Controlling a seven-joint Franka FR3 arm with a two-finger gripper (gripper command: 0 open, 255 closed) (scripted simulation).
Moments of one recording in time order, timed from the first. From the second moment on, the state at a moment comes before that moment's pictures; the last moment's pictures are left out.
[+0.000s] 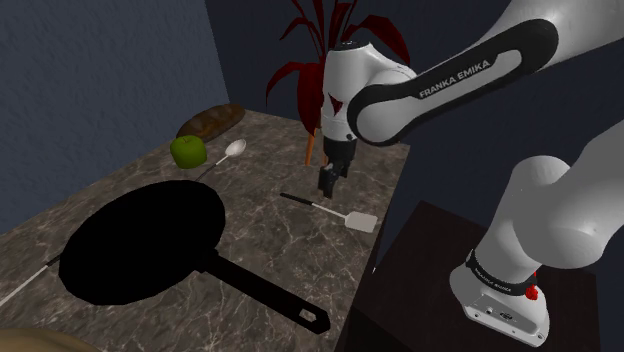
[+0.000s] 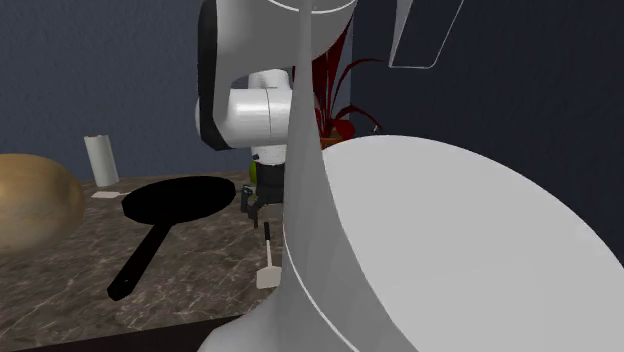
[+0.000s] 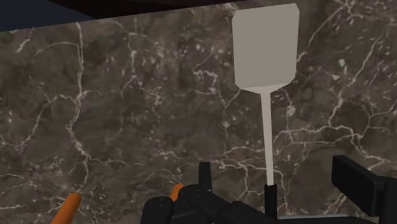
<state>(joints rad) 0.19 -0.39 0.09 -2.55 0.03 2.21 0.11</state>
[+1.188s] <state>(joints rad) 0.21 -0.20 0.12 -2.57 0.02 2.44 0.11</state>
